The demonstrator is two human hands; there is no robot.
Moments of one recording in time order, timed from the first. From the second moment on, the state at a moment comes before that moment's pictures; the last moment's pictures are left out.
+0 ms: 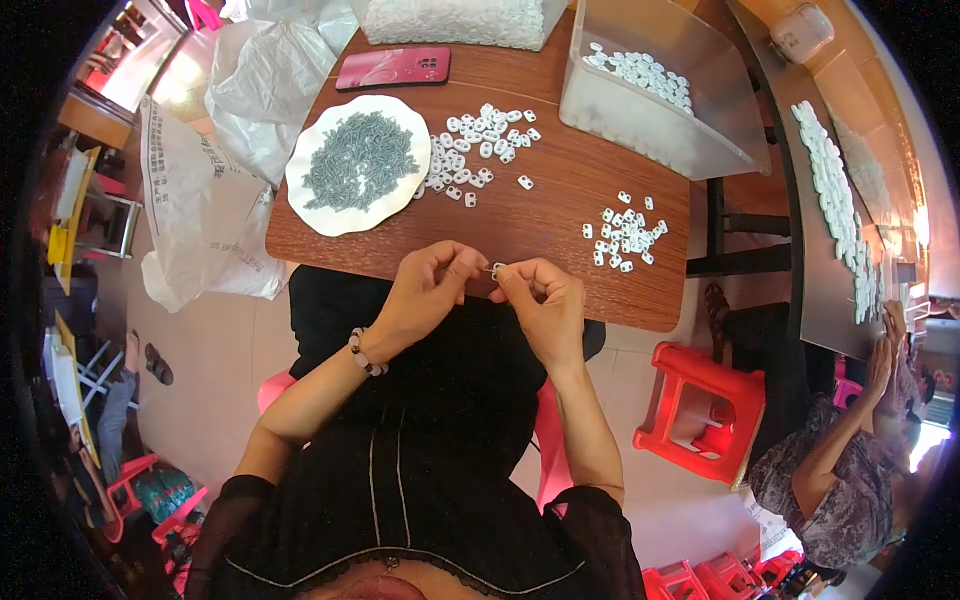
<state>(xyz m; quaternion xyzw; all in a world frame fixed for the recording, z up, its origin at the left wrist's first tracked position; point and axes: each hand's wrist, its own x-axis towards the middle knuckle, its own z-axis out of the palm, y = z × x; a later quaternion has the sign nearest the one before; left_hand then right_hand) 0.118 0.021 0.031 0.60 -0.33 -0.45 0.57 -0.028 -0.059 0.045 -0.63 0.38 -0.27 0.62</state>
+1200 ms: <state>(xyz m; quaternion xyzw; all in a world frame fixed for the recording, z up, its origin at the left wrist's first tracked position) 0.103 -0.002 0.028 0.60 -0.37 -0.44 0.56 -0.045 -0.063 0.040 -0.60 0.38 -0.32 0.63</state>
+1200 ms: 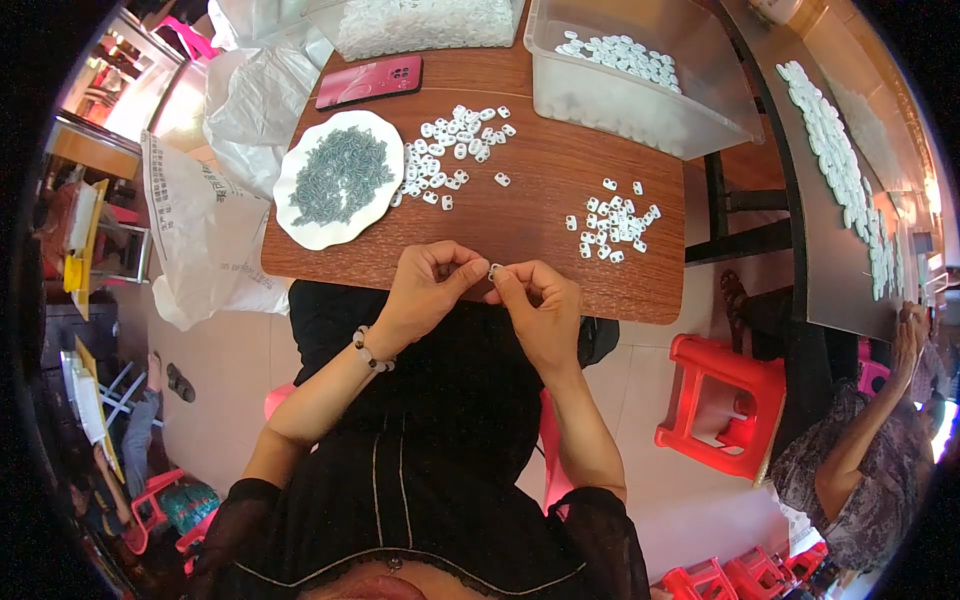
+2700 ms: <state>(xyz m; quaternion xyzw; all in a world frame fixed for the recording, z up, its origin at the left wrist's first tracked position) 0.197 -0.117 0.032 0.71 -0.66 -0.03 0.25 -0.043 -0.065 0.036 -0.60 0.38 -0.33 0.62</state>
